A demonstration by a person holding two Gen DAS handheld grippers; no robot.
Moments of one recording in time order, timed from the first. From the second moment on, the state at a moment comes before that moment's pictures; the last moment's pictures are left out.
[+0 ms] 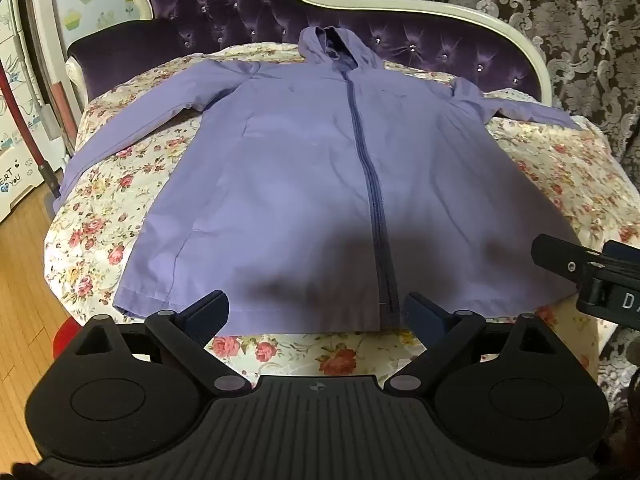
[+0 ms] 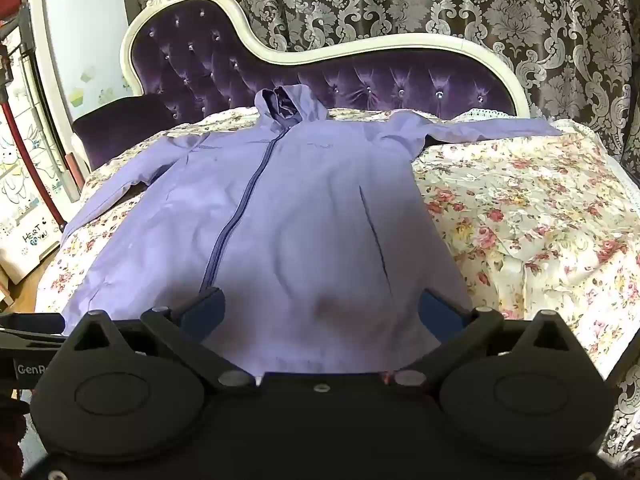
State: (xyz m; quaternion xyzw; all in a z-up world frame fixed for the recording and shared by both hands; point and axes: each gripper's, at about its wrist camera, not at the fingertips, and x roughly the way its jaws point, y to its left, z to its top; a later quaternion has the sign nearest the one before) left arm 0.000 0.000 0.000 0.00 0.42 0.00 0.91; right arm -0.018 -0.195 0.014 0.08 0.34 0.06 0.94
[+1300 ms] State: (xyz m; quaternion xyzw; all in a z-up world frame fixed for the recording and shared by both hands) left arm 0.011 0.002 -0.004 -0.02 0.42 -0.03 0.91; right arm -0.012 -0.188 0.009 0.08 0.34 0.06 0.93
